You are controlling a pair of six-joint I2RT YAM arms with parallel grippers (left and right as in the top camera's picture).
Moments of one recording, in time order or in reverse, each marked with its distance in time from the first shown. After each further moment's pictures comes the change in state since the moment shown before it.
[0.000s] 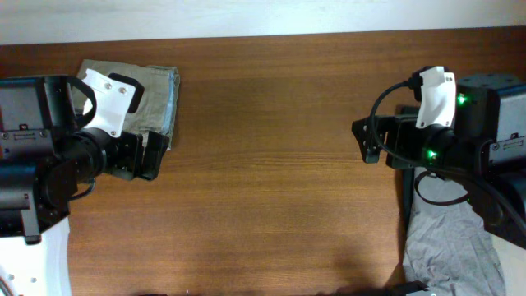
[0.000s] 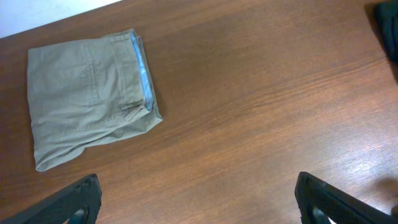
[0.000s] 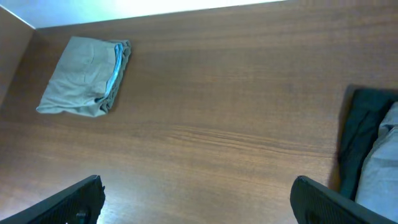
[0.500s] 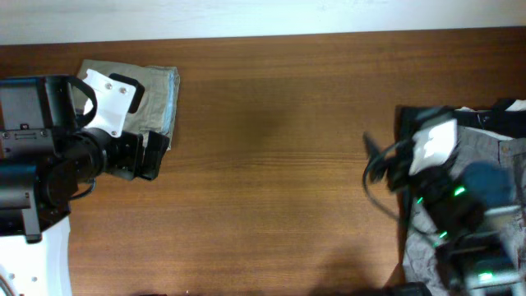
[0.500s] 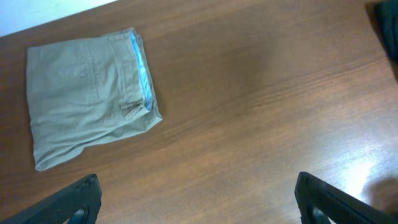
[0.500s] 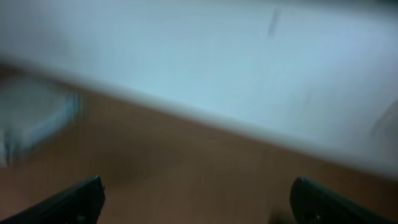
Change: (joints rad) left arm 0.000 0.000 -0.003 -0.001 0.000 0.000; right arm -0.098 -0.546 -0.935 0.860 0.028 -0.396
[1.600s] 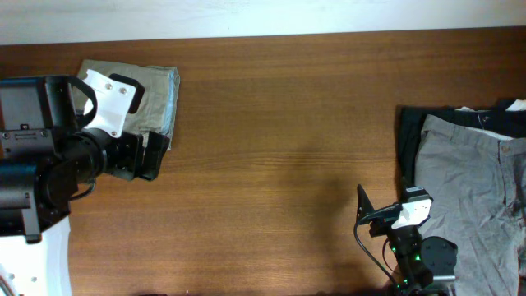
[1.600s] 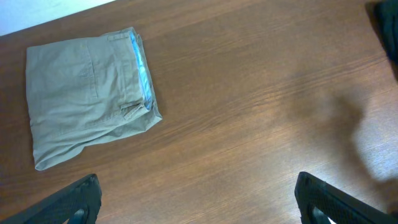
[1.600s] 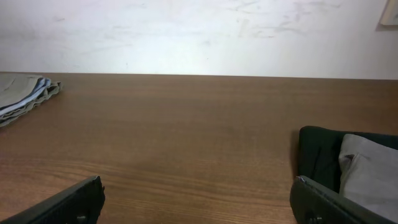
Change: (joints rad) left arm 0.000 0.000 -0.002 0.000 0.000 0.000; right arm -0.106 -0.650 -0.752 0.252 -0.011 0.198
